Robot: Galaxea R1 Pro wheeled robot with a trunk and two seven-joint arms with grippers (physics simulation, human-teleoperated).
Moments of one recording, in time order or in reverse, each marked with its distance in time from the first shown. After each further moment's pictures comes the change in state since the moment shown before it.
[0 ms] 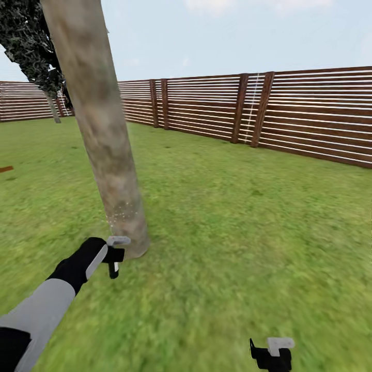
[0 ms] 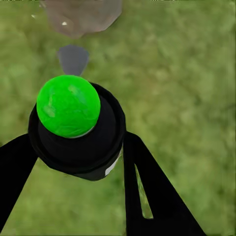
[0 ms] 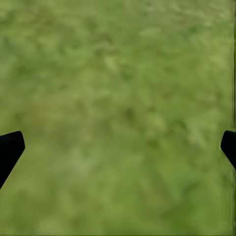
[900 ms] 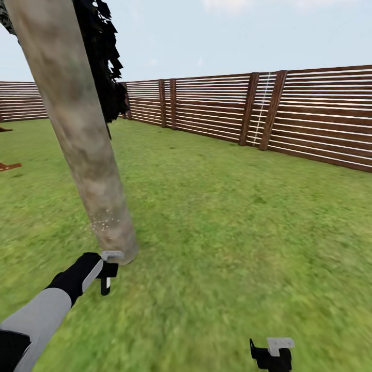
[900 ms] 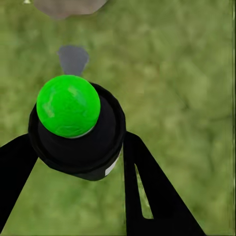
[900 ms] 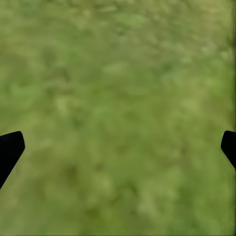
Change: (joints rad) left arm 0.028 0.012 0.001 0.160 -0.010 -0.108 0.002; right arm 0.000 0.000 0.000 0.000 0.000 -0.001 0.000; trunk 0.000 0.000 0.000
